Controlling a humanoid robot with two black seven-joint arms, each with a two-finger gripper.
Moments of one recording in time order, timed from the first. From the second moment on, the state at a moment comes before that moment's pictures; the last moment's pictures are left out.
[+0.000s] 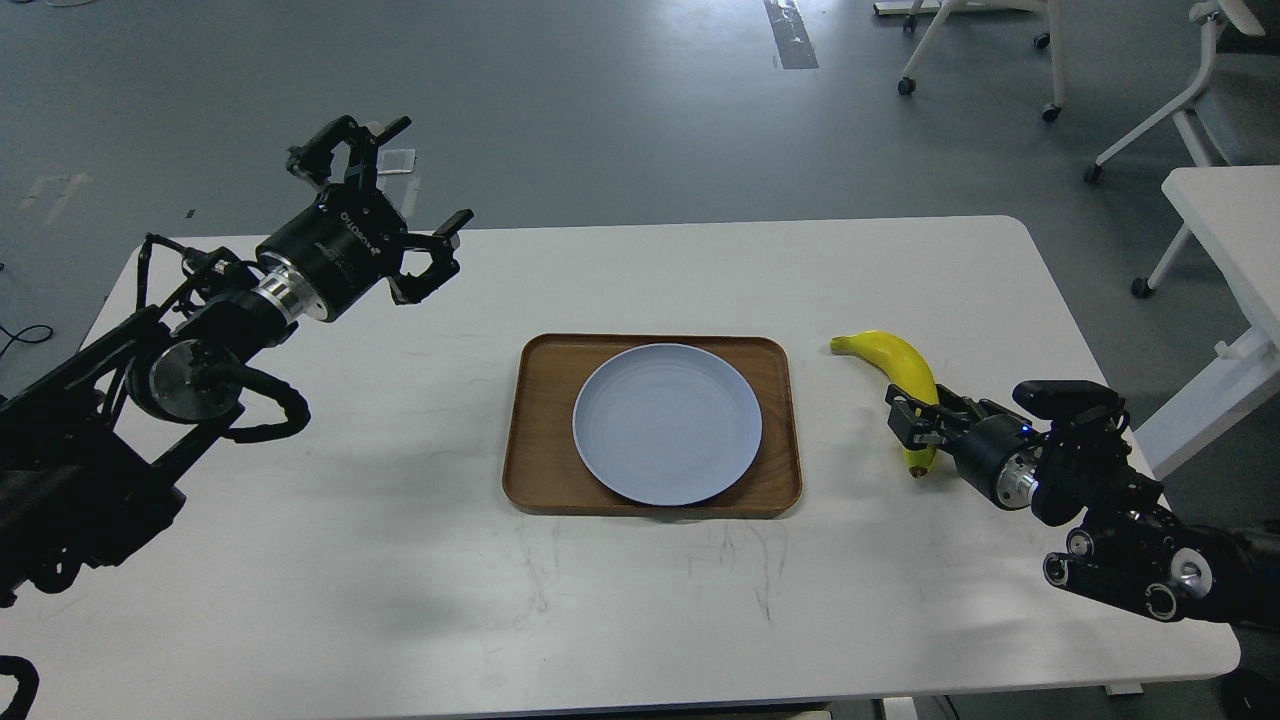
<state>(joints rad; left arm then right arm) -0.70 0.45 -0.75 -1.07 -0.04 -0.30 -0.10 0.76 -0.55 -0.17 0.97 -1.20 -0.46 0.09</state>
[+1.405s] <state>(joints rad) -0.70 0.45 -0.76 -1.07 -0.04 -0.29 -0.14 1.12 -0.43 -0.27 1.07 -1.18 -0.49 0.13</state>
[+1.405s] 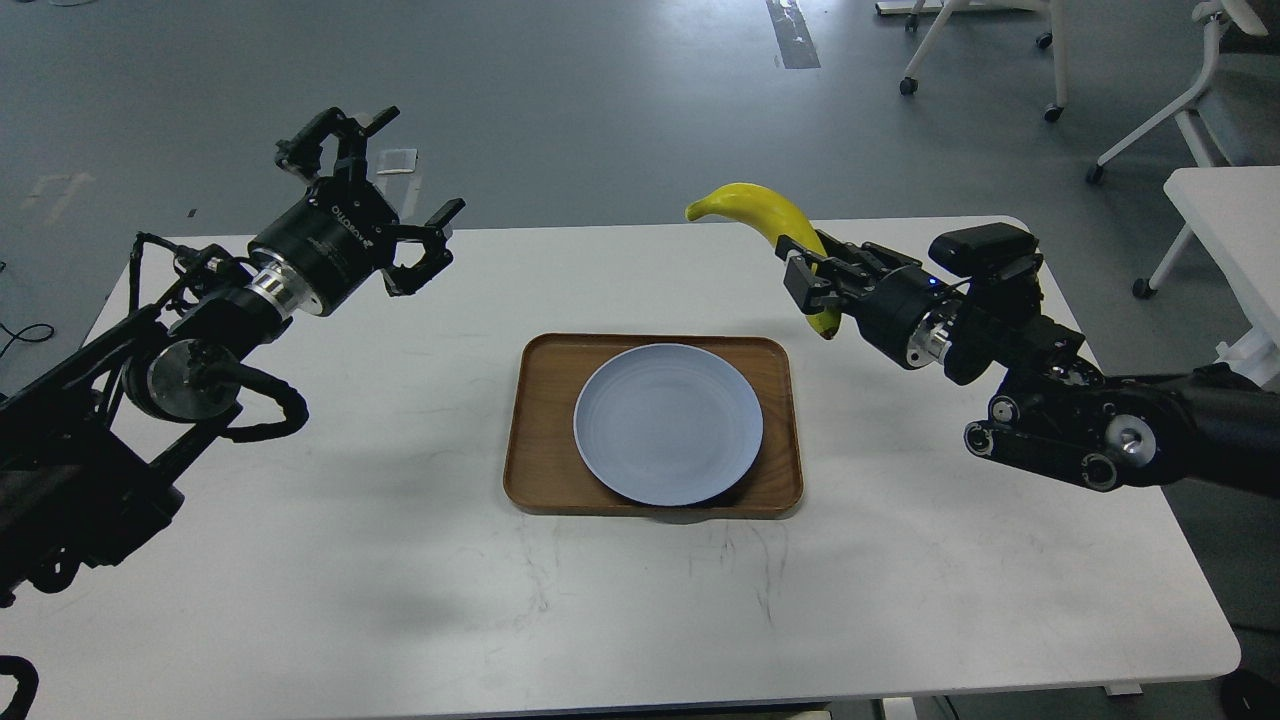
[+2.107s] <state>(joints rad) -0.70 0.45 -0.76 -1.07 -0.04 -0.29 -0.14 1.13 -0.03 -0.48 0.87 -1.16 -0.49 0.15</state>
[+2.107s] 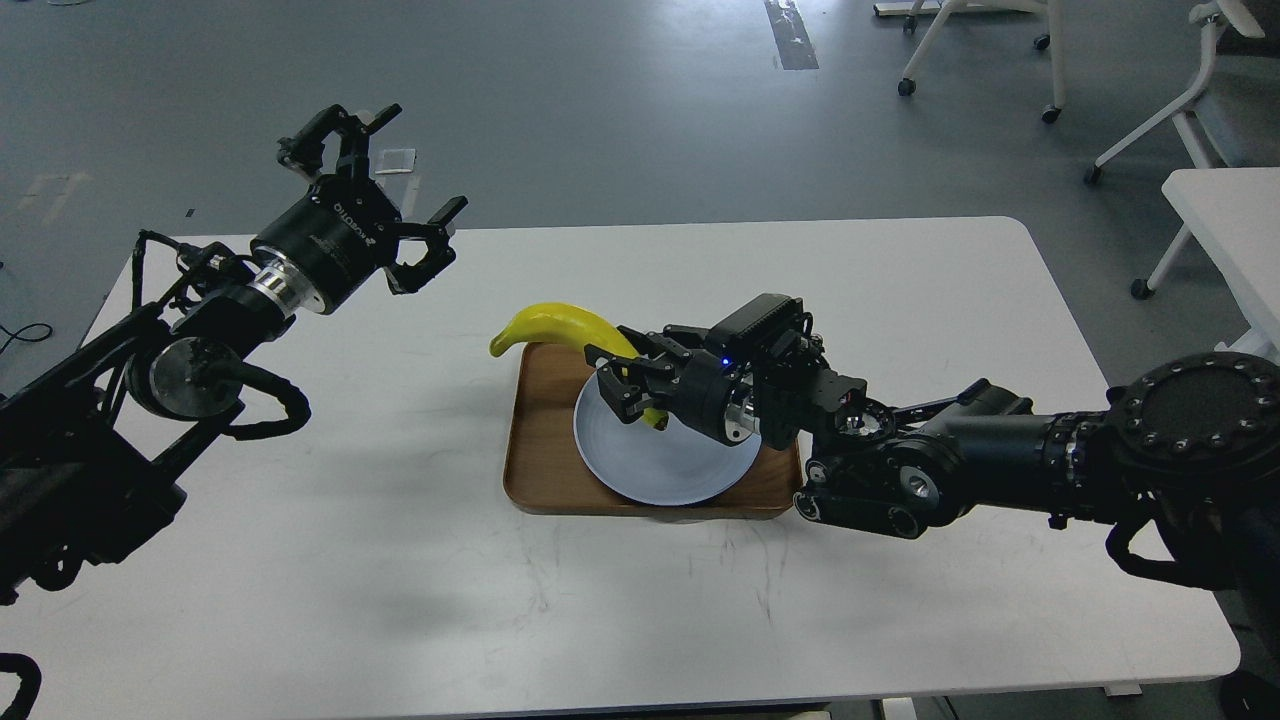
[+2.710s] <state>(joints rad) -0.70 0.46 -0.76 -1.07 -0.04 -0.30 -0.14 1.14 -0.21 -0.48 0.97 -1.15 -0.49 0.15</state>
